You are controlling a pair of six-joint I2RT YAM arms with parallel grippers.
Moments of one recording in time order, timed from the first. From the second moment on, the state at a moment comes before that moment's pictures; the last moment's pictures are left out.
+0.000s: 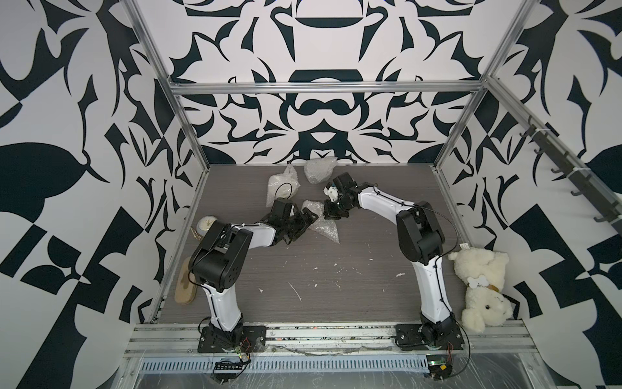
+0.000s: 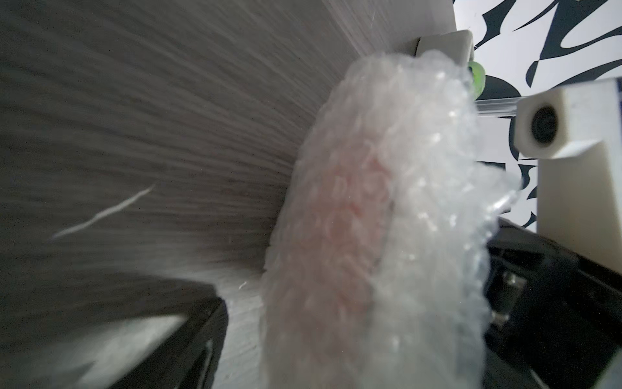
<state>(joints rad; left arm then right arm) -0.44 1.85 0.92 0.24 0.41 -1.03 0.51 2.21 1.72 -0.62 -0.43 0.41</state>
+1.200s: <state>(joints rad) -0.40 1.94 0.97 0.30 0.42 -0.97 0.48 1.98 1.72 -0.74 -0.46 0.32</state>
